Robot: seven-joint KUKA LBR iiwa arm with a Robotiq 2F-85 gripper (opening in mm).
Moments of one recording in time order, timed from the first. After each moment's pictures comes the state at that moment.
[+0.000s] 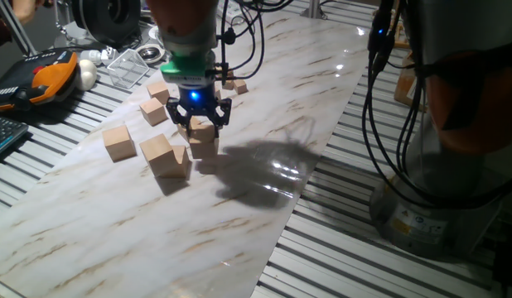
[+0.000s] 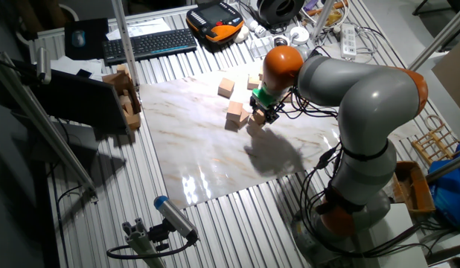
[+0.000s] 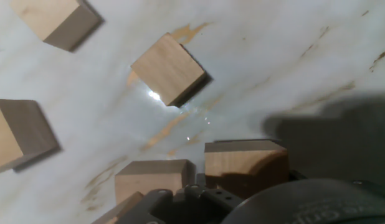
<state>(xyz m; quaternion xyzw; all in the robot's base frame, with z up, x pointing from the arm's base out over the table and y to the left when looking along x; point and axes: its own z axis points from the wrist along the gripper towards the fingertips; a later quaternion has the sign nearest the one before) 0.501 0.070 0.111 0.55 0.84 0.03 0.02</state>
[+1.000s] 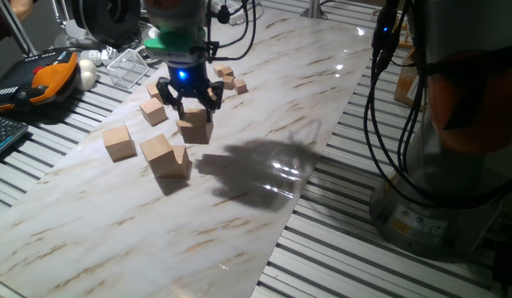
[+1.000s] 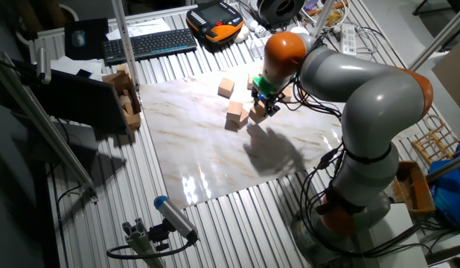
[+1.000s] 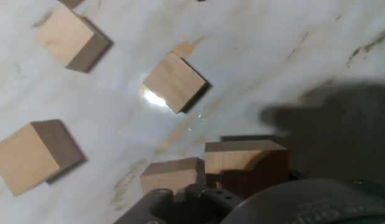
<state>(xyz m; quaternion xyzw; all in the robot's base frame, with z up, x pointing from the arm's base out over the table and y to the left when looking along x) 0.516 0.073 0.163 0.61 0.80 0.02 0.01</state>
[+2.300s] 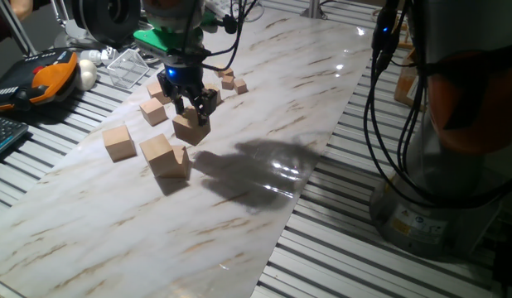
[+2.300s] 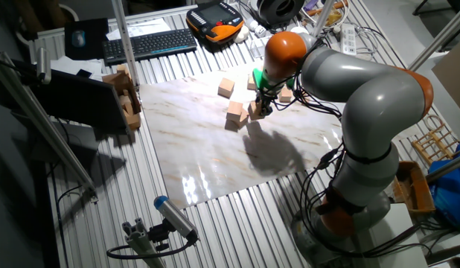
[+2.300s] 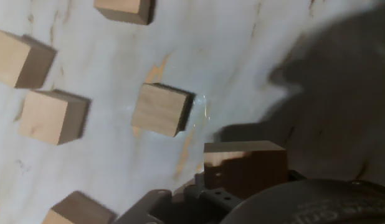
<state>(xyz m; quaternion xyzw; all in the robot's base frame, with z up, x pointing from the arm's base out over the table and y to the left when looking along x) 0.522 0.074 0.157 0.77 0.64 0.03 0.01</state>
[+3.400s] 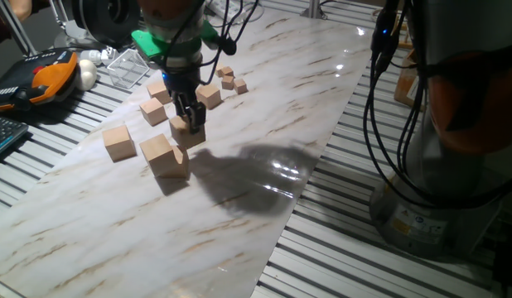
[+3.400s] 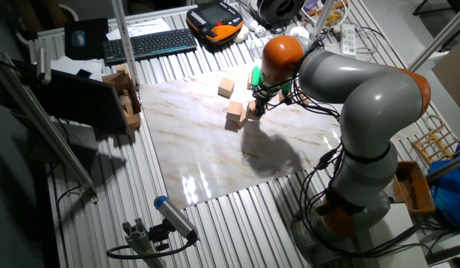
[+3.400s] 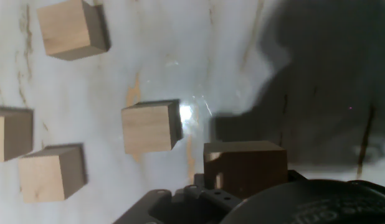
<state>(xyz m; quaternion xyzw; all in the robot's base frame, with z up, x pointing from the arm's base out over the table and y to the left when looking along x) 0.529 0.084 0.146 0.87 0.49 0.05 0.02</state>
